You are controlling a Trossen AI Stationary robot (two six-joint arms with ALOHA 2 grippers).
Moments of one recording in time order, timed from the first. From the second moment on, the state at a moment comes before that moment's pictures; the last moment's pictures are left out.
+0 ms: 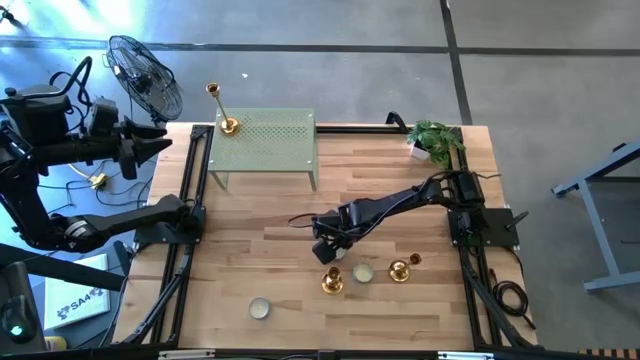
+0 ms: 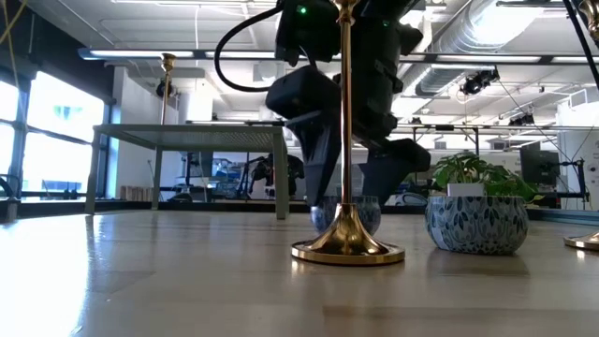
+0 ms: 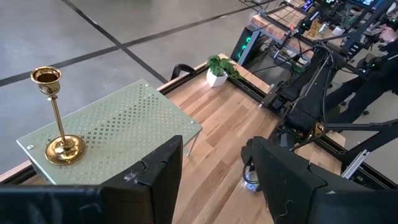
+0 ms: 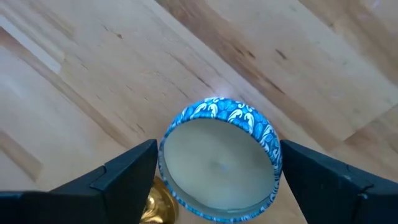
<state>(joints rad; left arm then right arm) 0.94 0.87 2.03 -1.57 0.41 -0.15 0.12 2.03 1.42 -0.66 -0.17 1.05</state>
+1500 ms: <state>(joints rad) 0.94 0.87 2.03 -1.57 0.41 -0.15 0.12 2.08 1.43 -0.81 -0.12 1.10</state>
